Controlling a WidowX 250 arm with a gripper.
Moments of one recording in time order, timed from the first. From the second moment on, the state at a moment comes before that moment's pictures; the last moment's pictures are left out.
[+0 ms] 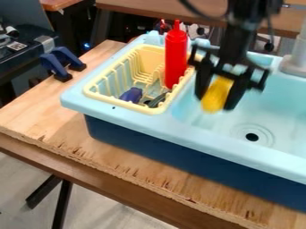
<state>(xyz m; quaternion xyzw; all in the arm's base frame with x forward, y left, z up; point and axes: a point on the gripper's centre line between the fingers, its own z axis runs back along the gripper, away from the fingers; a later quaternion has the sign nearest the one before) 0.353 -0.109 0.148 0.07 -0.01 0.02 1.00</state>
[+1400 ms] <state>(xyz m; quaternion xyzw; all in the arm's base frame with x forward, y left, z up) 0.390 -0.224 0.129 -0.07 -0.02 -0.03 1.00</state>
